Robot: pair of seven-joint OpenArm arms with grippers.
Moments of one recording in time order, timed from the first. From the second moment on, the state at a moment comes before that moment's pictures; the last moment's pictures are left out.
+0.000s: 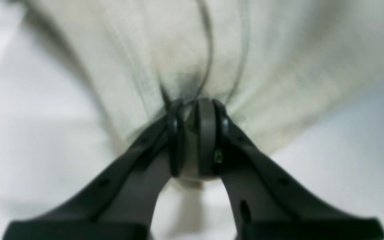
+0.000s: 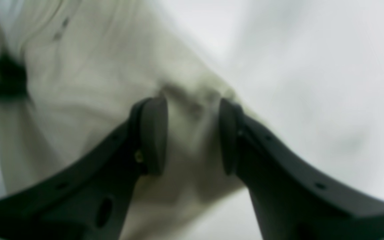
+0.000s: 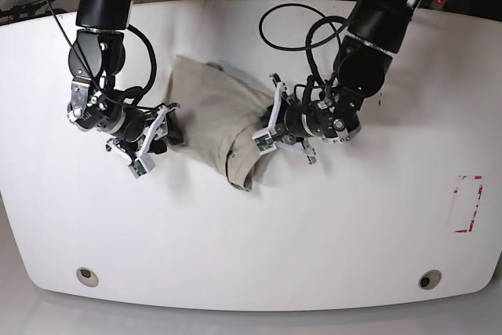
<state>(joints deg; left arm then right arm) -14.7 -7.1 22.8 76.9 -2.6 -43.6 43.9 7.2 13.5 10.5 83.4 25.0 40.7 -55.0</state>
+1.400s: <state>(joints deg) -0.9 -9.5 16.5 91.5 -2.9 -43.2 47.7 1.1 9.5 0.8 87.0 24.9 40.9 -55.9</state>
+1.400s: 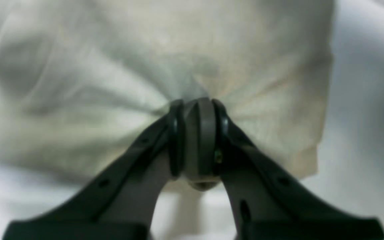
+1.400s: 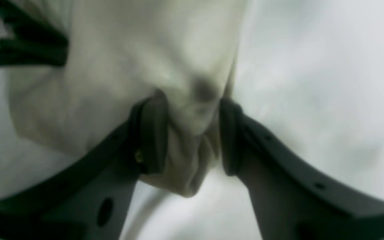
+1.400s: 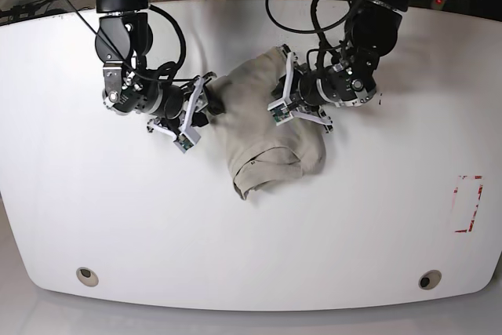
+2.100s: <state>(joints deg) -3.8 -4.4 5.2 104.7 0.7 -42.8 59.8 -1.6 7.0 1.0 97.2 25.6 41.1 -60.6</state>
